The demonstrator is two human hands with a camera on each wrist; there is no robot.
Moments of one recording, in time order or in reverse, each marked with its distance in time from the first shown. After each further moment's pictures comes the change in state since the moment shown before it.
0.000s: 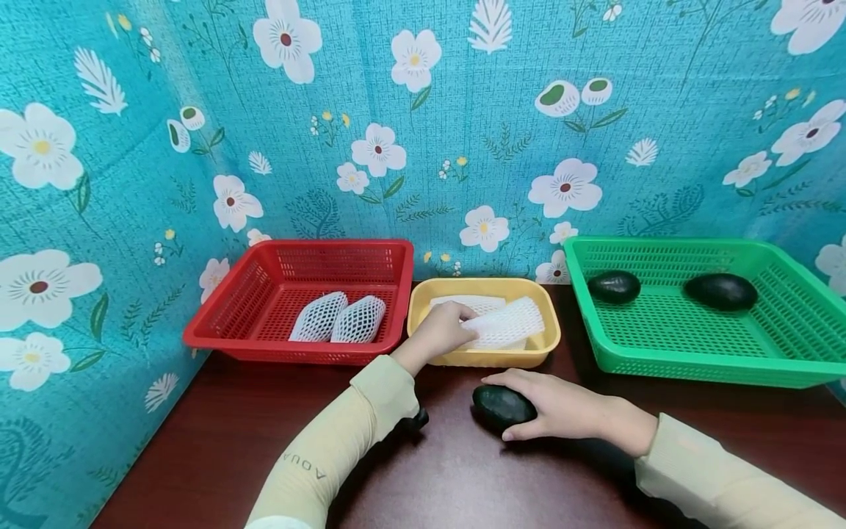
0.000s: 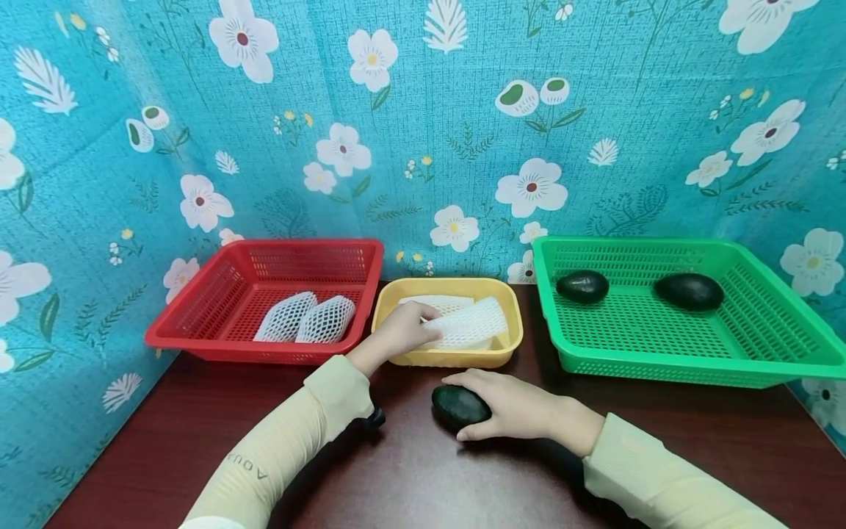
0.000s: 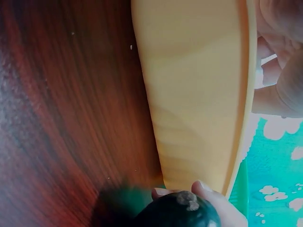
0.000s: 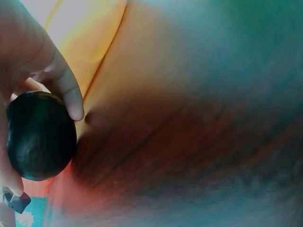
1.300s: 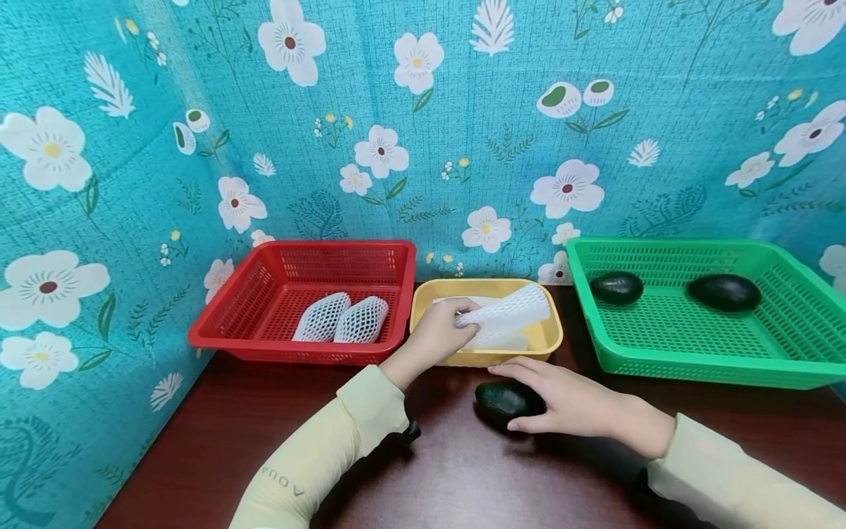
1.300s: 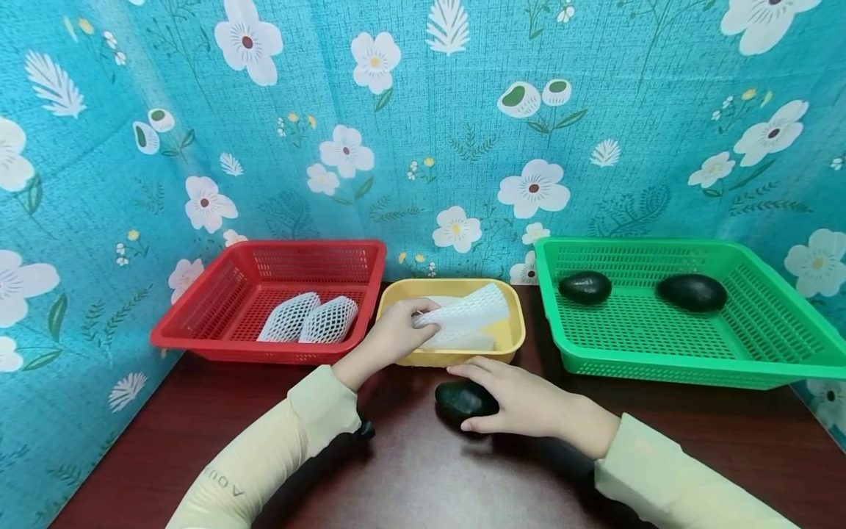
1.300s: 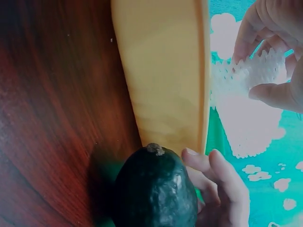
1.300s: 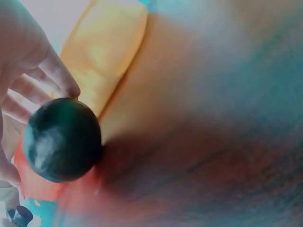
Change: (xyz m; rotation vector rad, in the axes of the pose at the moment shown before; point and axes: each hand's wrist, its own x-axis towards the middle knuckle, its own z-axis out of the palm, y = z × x) left_hand -0.030 0.014 -0.013 -0.081 0.177 0.174; right_hand -0.004 -0.012 -0.016 -0.108 0.081 -0.014
